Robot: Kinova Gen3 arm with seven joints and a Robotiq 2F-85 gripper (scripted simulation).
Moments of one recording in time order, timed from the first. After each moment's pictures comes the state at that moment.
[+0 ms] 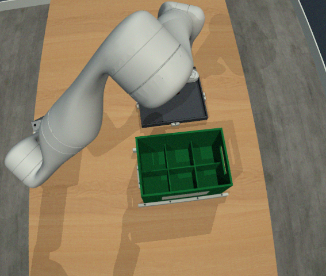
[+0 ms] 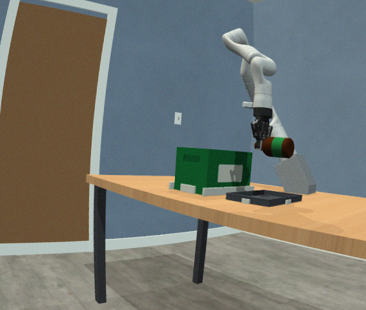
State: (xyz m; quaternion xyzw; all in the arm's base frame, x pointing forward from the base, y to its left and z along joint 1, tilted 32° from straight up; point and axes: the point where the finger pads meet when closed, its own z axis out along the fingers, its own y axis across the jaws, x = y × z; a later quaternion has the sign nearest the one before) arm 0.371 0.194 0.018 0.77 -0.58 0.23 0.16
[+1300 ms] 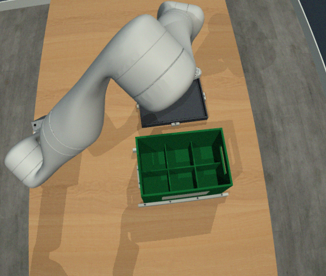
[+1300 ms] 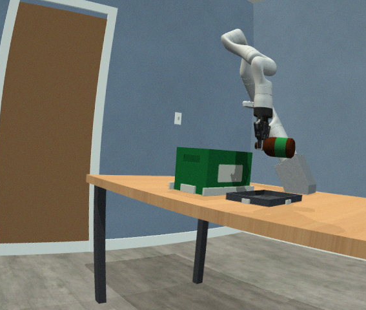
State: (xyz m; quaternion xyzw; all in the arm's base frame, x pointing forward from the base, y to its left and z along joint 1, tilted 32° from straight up) arm 0.370 0.196 0.018 0.81 -0.51 0.21 0.18
